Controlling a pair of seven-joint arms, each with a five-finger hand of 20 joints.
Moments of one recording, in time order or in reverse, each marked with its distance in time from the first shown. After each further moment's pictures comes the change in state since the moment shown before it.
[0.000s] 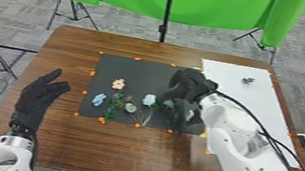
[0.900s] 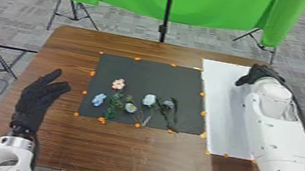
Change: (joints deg) left arm 0.0 -0.5 0.1 0.0 0.0 0.0 0.2; right arm 11.4 -13.4 25.8 32.2 -28.7 -6.7 3.2
